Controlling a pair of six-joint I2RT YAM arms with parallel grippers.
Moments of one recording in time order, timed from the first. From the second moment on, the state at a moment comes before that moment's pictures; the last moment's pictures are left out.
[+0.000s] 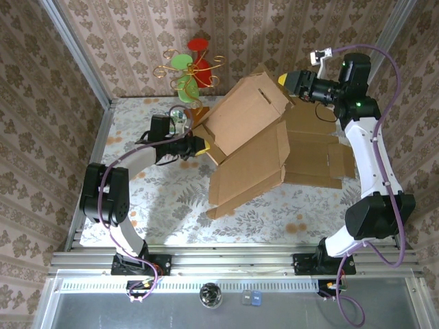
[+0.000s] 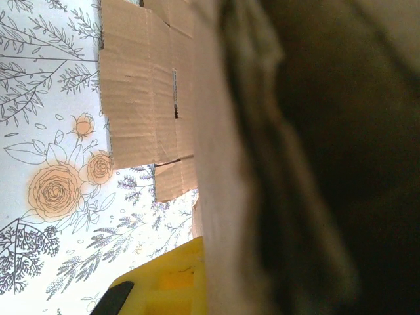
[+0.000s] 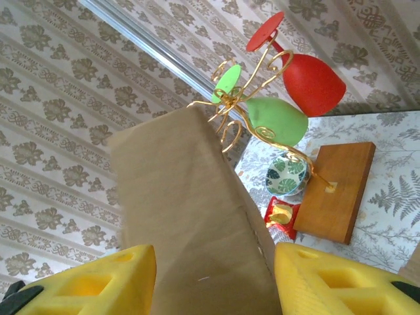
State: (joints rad) left arm -0.28 1.72 1.08 -0.09 1.00 -0.69; right arm -0.04 1.56 1.69 -0.41 -0.96 0.60
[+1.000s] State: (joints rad) left arm -0.29 1.72 1.09 -0.12 0.99 -0.69; right arm 0.06 1.62 1.75 -0.54 -0.97 0.47
